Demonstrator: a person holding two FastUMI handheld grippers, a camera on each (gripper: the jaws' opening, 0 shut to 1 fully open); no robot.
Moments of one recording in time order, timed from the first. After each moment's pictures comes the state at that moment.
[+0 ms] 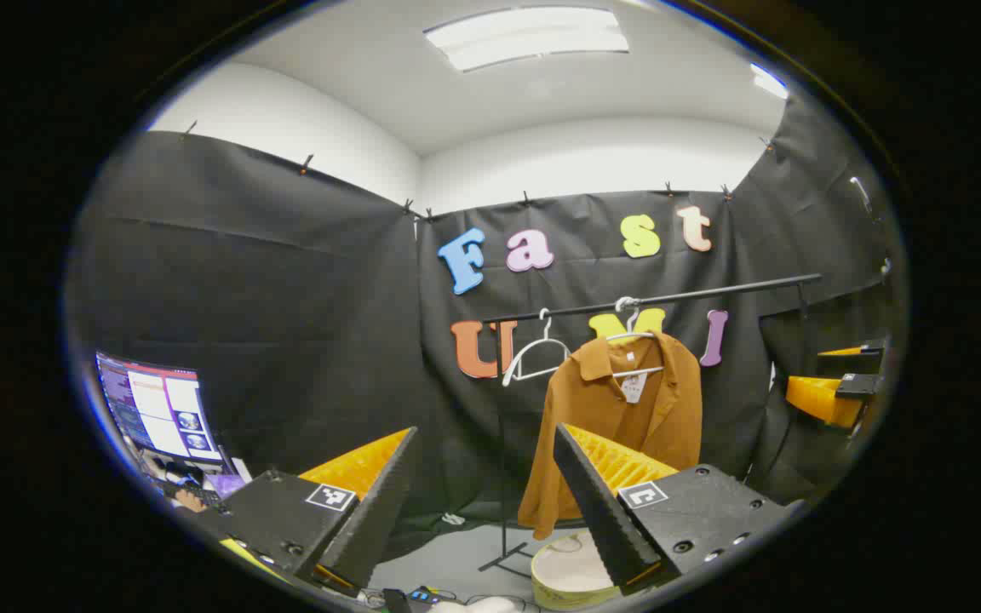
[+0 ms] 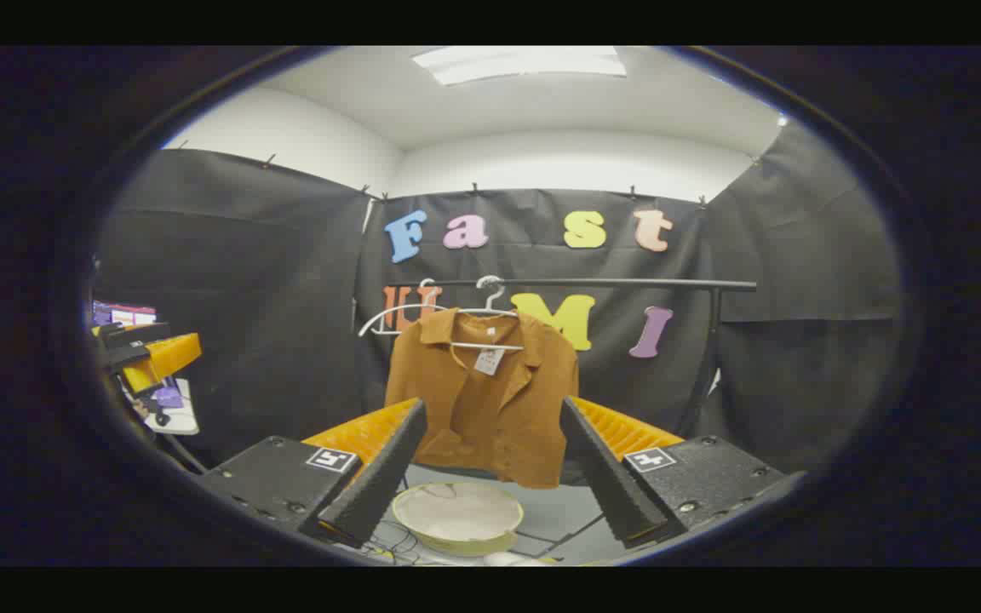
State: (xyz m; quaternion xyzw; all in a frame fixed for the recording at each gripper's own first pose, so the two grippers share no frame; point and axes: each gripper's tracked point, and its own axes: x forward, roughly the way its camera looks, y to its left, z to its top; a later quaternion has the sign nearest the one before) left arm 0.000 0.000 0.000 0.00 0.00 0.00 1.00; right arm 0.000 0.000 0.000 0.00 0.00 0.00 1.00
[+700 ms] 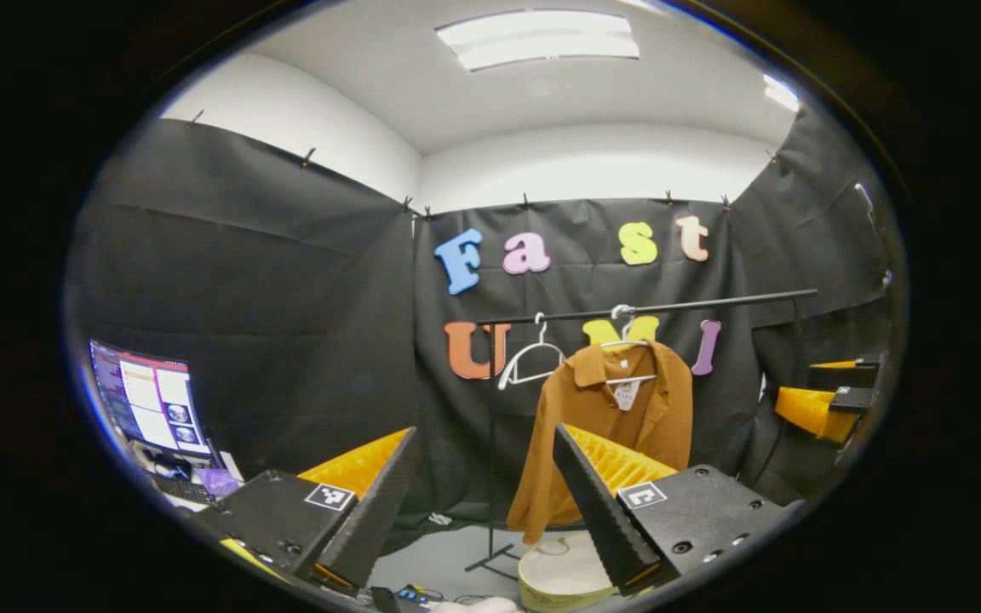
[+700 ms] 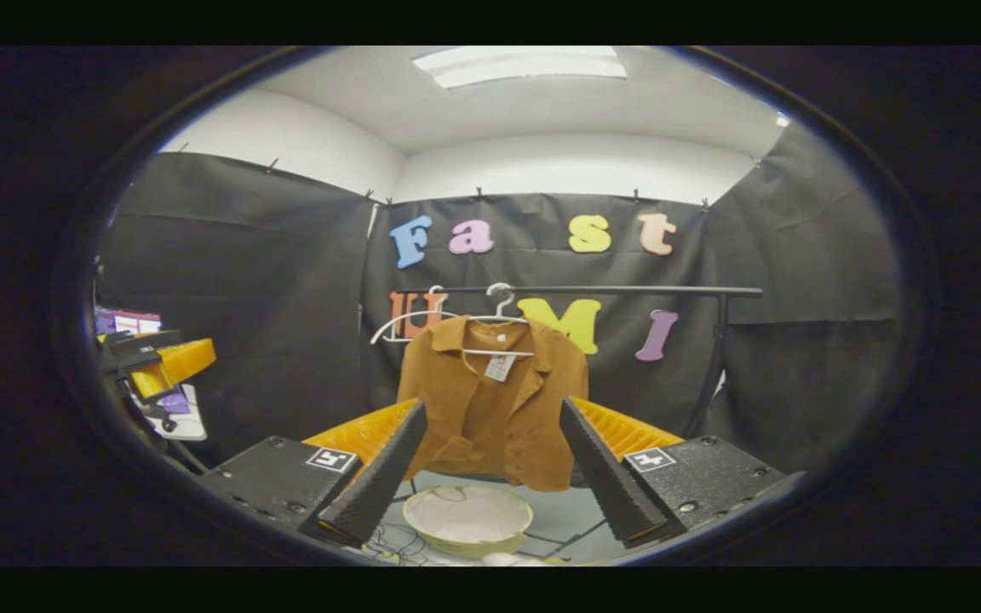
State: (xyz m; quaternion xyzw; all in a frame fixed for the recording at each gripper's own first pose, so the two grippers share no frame) left arm 0.003 0.000 0.004 -0.01 0.00 -0.02 1.00; right arm -0.010 0.014 0.004 0.00 -0.01 0.00 1.00
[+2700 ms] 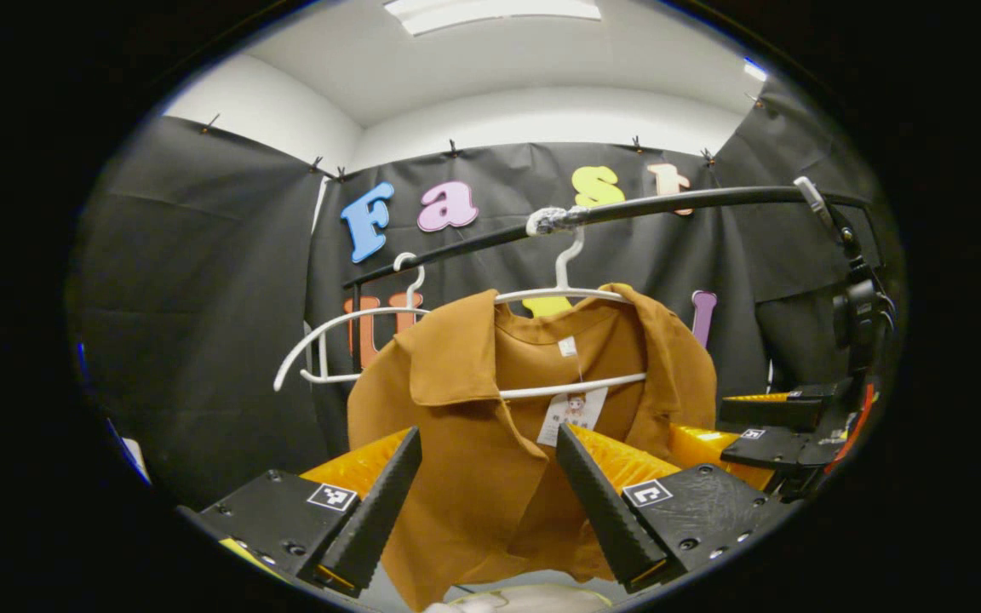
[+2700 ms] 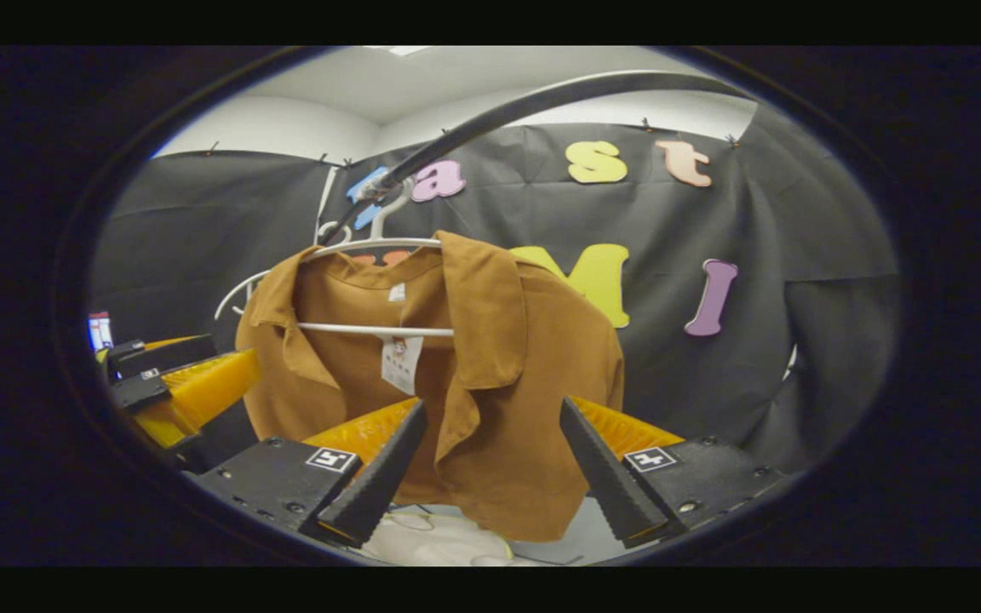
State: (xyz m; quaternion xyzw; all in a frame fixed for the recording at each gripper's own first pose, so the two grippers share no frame) left arm 0.325 -0.221 -0.080 0.00 0.01 -0.06 1.00; right arm 0.401 -0.091 -0.077 0.03 0.05 0.05 1.00
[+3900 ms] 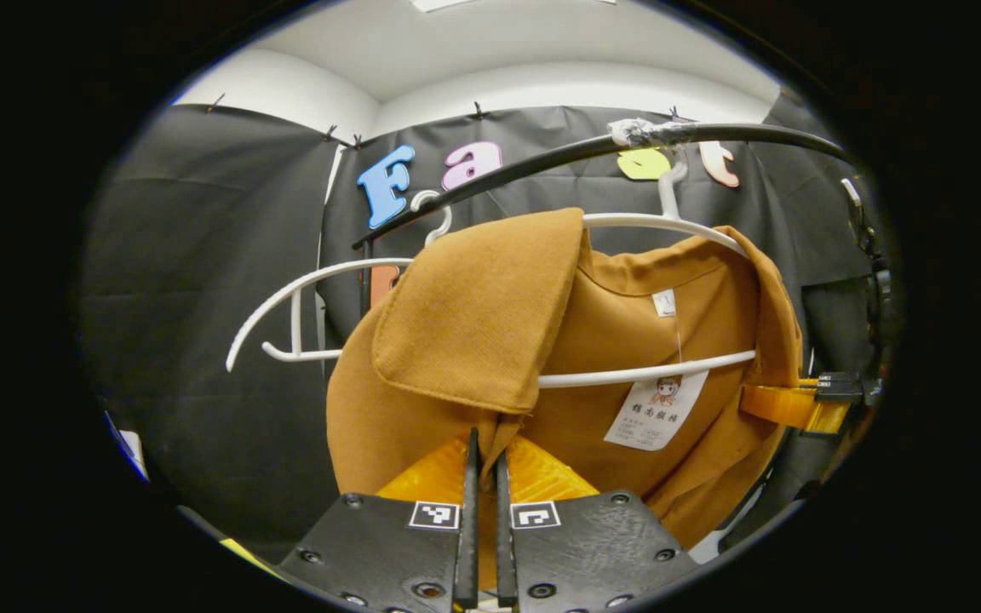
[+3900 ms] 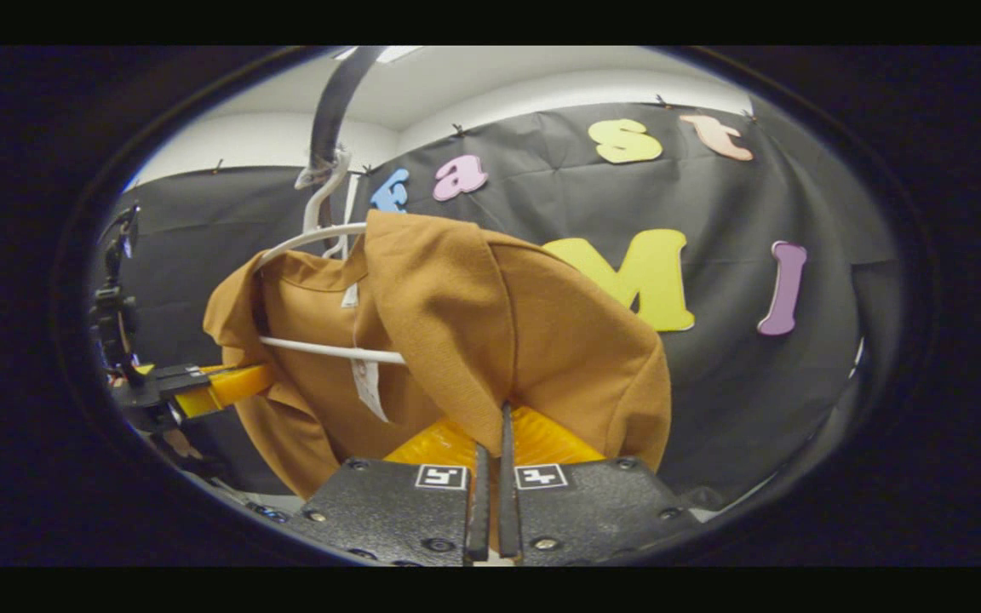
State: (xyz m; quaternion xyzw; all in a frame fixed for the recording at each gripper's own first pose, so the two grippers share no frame) left arm 0.398 -0.191 -0.118 -0.01 0.06 -0.02 1.00; right arm 0.482 -0.089 -0.081 0.08 0.06 0.18 0.98
